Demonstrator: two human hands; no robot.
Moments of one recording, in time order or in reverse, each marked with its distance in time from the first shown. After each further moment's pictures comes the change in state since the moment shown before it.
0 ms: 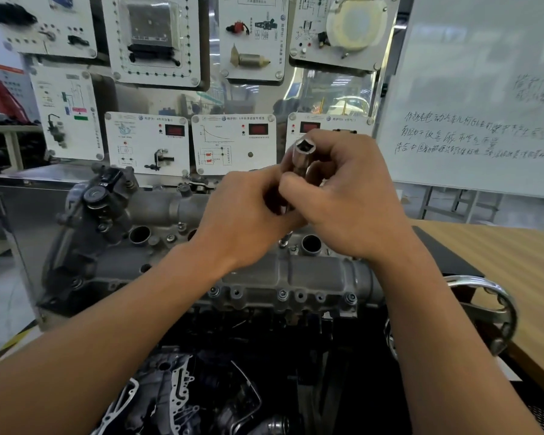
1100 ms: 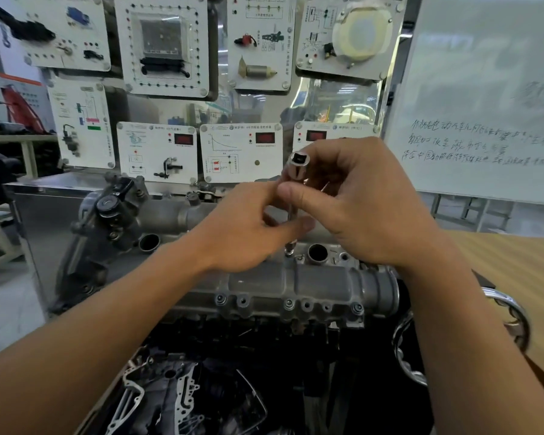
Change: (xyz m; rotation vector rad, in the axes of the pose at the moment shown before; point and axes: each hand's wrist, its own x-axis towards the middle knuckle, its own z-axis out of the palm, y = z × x) left_hand 0.004 -0.002 -0.015 -0.028 -0.267 -0.056; right_hand 0.005 -0.007 -0.017 -0.068 -0.189 0.001
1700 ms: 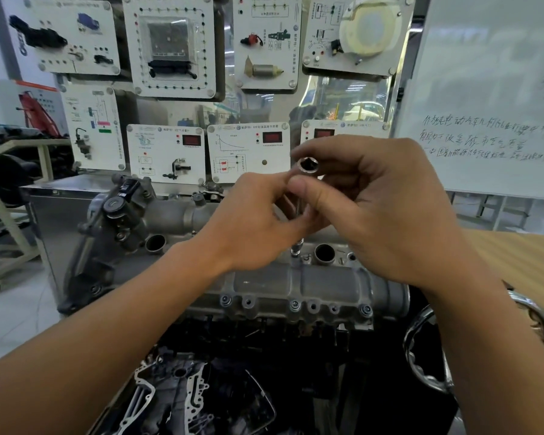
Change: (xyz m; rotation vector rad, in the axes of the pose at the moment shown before) left_hand 0.003 0.003 0.005 0.039 0.154 0.094; right_hand -0.013 0.001 0.000 0.095 0.121 -0.099
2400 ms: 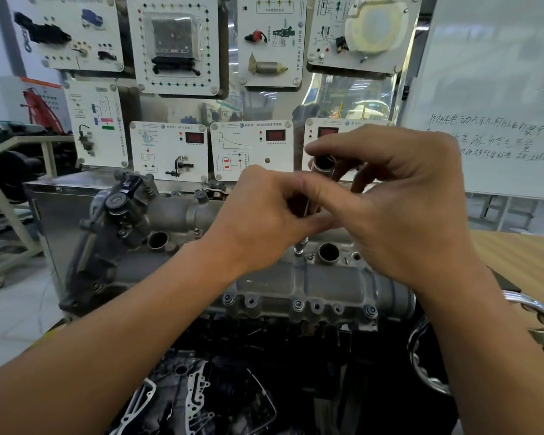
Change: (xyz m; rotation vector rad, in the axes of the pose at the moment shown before) left_hand -0.001 0.008 0.004 -0.010 0.111 0.023; right_hand 0.000 -0.001 0.005 -0.124 0.203 -0.129
